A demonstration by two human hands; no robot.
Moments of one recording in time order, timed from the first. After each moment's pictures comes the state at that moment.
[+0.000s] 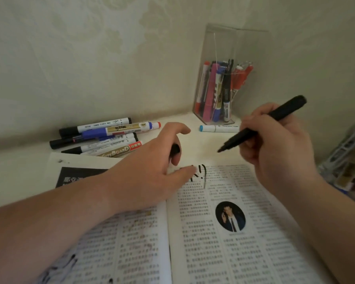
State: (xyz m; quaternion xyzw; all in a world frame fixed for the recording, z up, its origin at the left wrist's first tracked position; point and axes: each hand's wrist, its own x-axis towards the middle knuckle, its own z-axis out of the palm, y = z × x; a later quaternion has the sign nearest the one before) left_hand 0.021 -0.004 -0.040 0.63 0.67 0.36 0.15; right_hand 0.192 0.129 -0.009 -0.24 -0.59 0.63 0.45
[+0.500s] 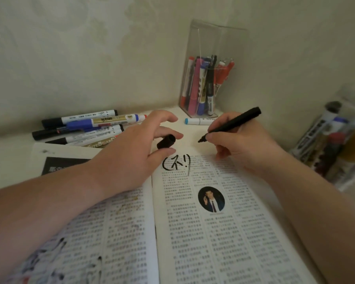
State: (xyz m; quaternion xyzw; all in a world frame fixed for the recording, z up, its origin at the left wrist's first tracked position) left_hand 0.022 -0.003 -0.040 0.62 0.69 0.36 0.08; right_hand 0.199 0.152 -0.017 -0.34 -0.74 0.51 0.27
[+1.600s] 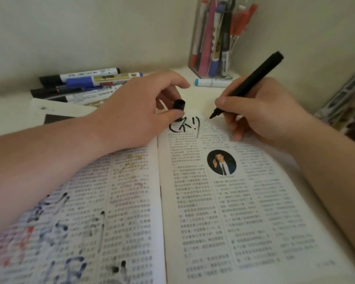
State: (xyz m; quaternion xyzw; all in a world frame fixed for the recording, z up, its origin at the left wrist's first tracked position) left_hand 0.018 0.004 -0.047 0.62 0.69 0.38 0.05; right_hand 0.208 0.149 -0.033 -0.29 -0.76 0.54 0.23
